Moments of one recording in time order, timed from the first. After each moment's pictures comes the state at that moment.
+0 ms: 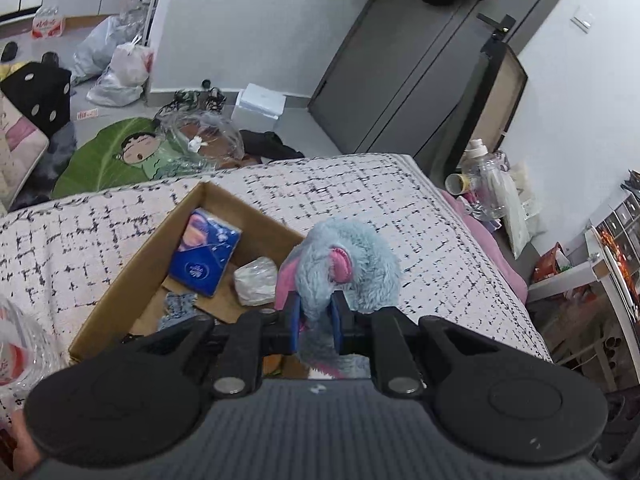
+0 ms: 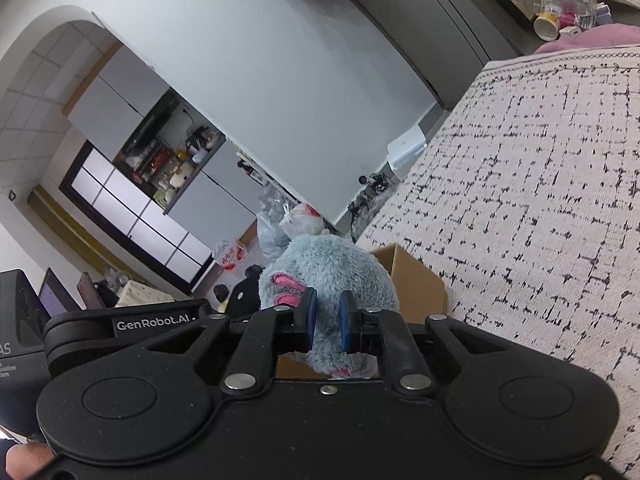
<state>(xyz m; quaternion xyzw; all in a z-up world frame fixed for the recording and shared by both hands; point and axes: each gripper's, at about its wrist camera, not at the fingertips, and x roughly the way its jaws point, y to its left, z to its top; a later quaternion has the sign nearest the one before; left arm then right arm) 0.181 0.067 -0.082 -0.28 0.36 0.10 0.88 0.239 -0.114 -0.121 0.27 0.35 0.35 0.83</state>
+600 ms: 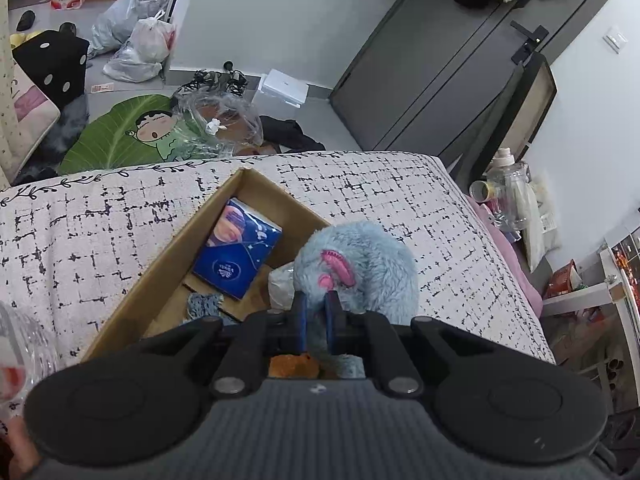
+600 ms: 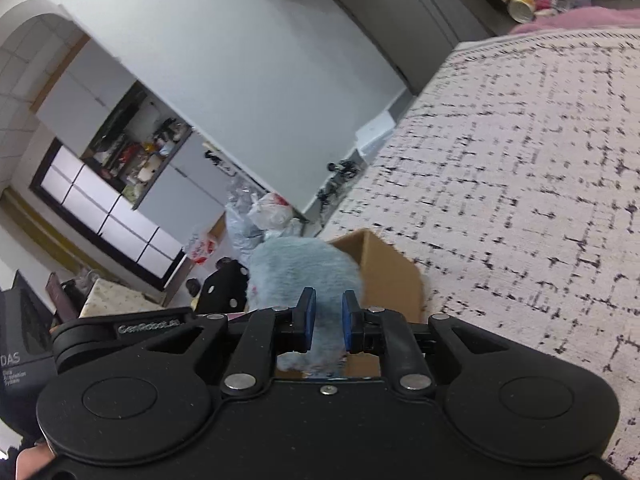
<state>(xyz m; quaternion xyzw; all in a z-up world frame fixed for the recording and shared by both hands) 0.192 0.101 -0.112 -0.31 0.37 0.11 0.87 0.249 -0.106 -0.135 0.27 0.39 0.30 0.83</state>
